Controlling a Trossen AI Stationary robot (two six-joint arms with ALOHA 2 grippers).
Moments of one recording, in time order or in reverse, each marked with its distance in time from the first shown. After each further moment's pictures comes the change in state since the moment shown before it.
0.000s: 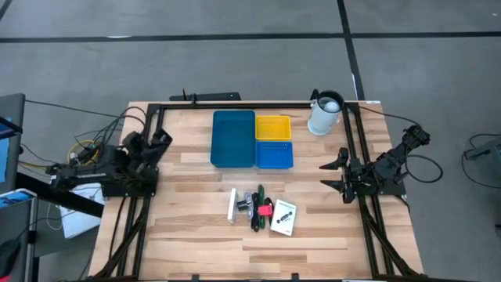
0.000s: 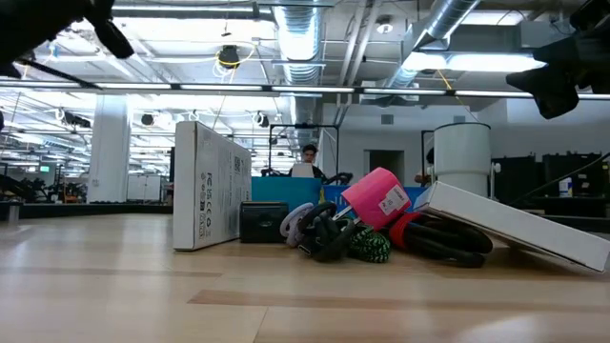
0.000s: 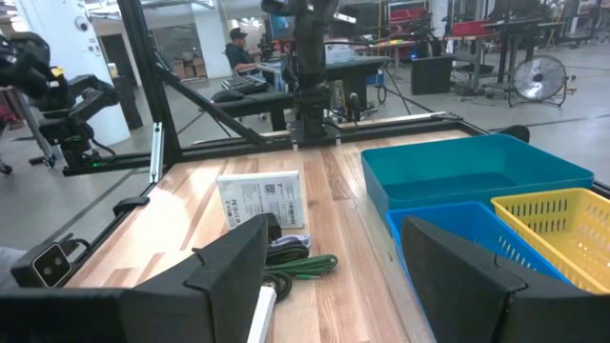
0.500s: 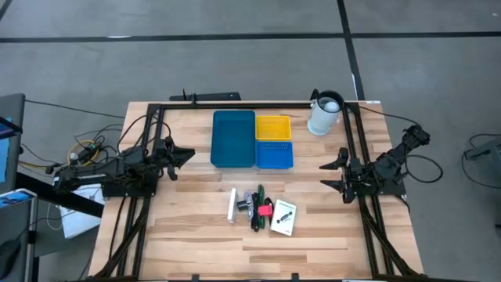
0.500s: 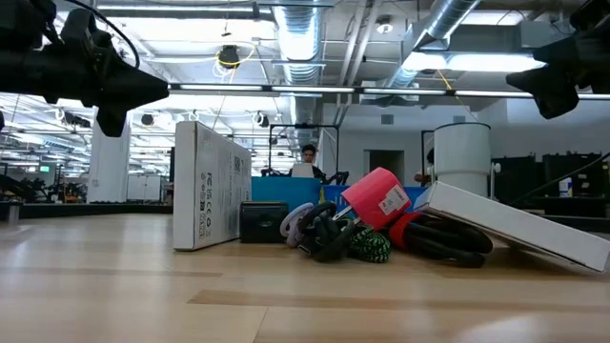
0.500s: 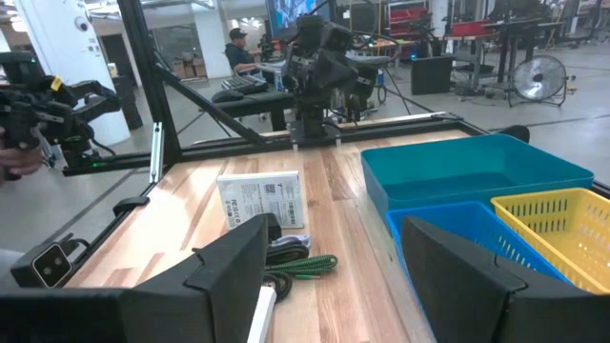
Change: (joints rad) left arm 0.000 -0.087 -0.001 -0.779 -0.209 0.131; right arm 0.000 0.000 0.000 0.000 0.000 0.000
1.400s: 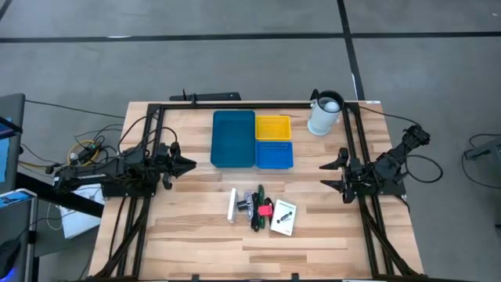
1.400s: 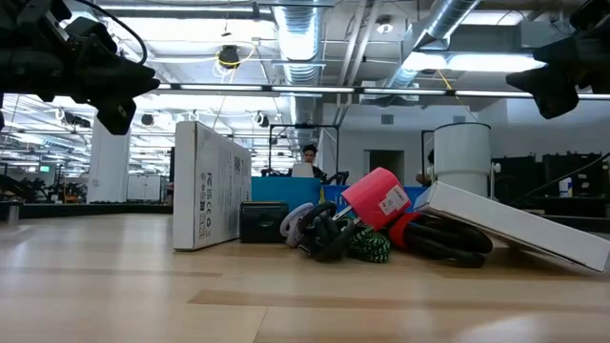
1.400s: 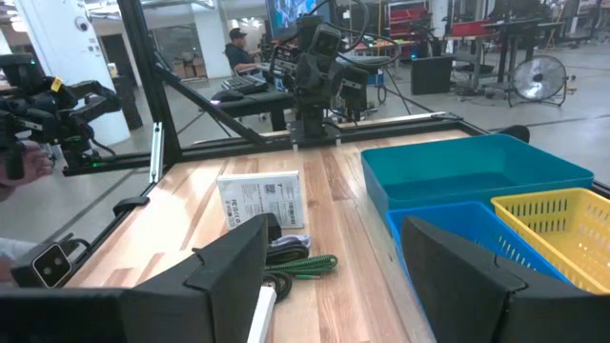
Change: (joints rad) left arm 0.000 0.000 0.002 -0.047 0.278 0.011; right arm 0.000 0.000 0.000 0.000 0.000 0.000
